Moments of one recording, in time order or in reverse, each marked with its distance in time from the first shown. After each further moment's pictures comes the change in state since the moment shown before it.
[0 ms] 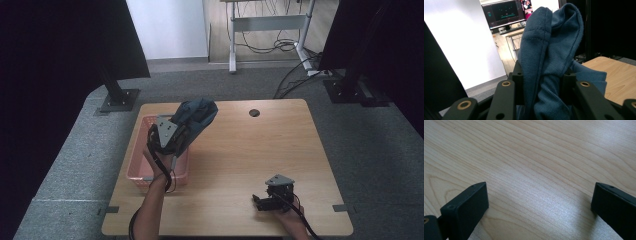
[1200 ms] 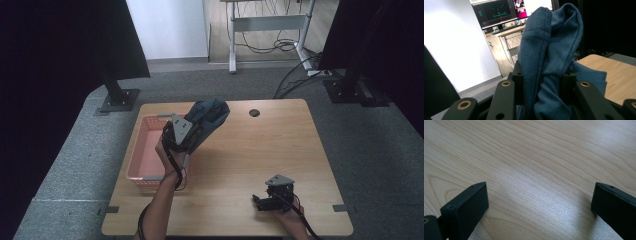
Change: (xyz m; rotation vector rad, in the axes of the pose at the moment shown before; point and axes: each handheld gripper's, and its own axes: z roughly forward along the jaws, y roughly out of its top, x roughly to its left) left arm -0.027 0.006 0.019 0.012 -0.045 0.021; right arm 0.000 0.000 0.000 0.000 0.000 0.000
